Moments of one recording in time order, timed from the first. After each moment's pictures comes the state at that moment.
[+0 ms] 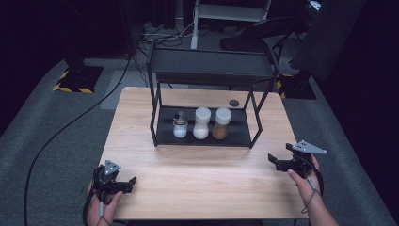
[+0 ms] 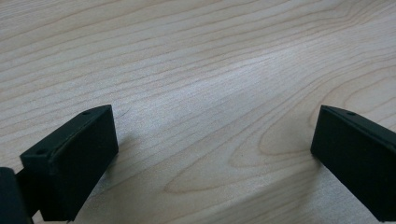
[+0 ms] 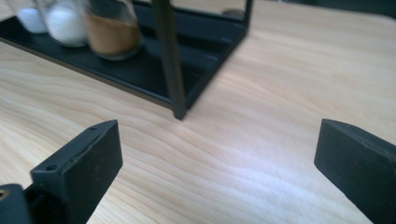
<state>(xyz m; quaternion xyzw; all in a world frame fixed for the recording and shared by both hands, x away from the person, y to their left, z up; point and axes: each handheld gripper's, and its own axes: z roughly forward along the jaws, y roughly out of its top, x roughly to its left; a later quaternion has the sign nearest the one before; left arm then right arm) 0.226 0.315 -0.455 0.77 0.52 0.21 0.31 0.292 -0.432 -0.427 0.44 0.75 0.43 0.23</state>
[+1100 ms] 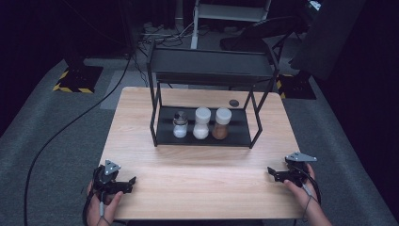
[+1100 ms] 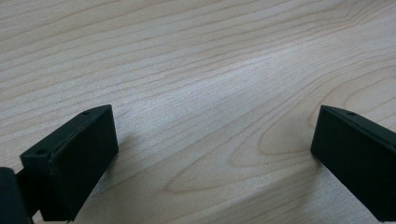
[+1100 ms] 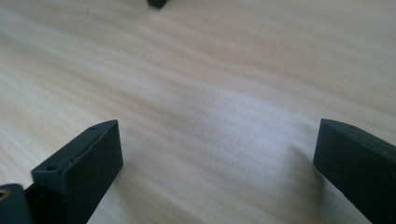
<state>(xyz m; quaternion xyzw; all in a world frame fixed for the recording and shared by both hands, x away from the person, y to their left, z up) 0.226 0.315 -0.455 0.77 0.52 0.21 0.31 0.302 -0.431 -0.454 0.45 0.80 0.34 0.20</state>
